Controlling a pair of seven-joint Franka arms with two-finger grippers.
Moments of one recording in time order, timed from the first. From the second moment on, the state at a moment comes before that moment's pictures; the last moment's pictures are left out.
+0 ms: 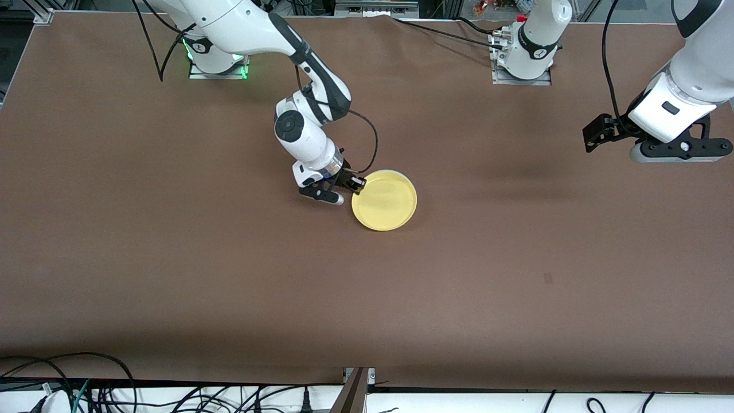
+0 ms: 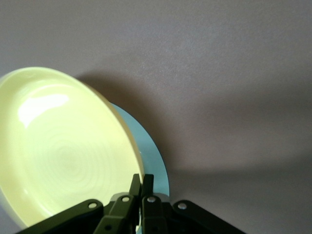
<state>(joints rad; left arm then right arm) 0.01 -0.03 -0.12 -1.72 0.06 1.65 -0.13 0.65 0.63 0.12 -1.90 0.40 2.81 0.74</state>
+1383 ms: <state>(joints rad) 0.03 0.01 -0.10 -1.66 0.06 1.66 -0.13 0.68 0.57 0.09 -1.90 0.40 2.66 0.74</state>
